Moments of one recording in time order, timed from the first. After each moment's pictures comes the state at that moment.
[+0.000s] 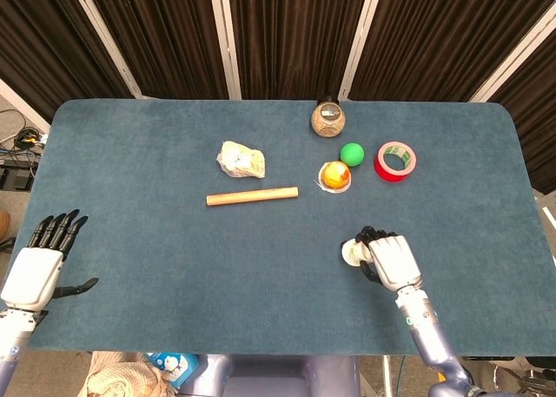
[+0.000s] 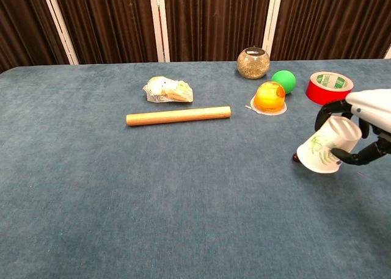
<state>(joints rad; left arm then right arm) -0.18 -1.17 -0.02 -1.58 1.56 1.43 0.06 0.39 -1.48 0.17 -1.67 -1.27 1.13 -0.54</state>
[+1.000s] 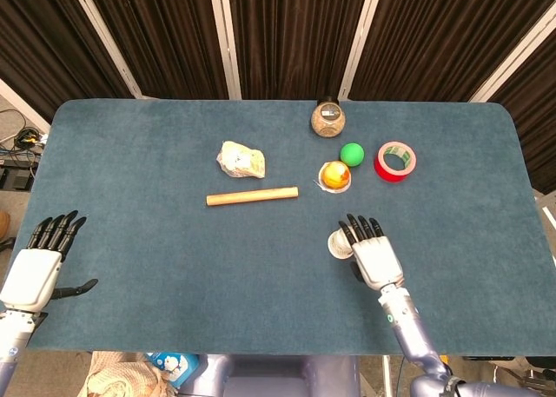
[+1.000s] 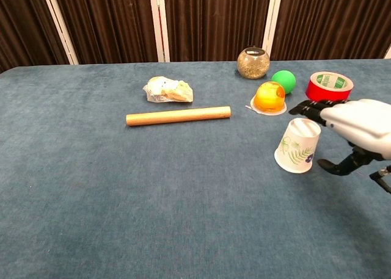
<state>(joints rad) -0.17 -1.17 -0.01 -1.59 1.55 1.42 0.05 0.46 -1.53 0.13 -1.68 -1.15 1.16 -0.76</state>
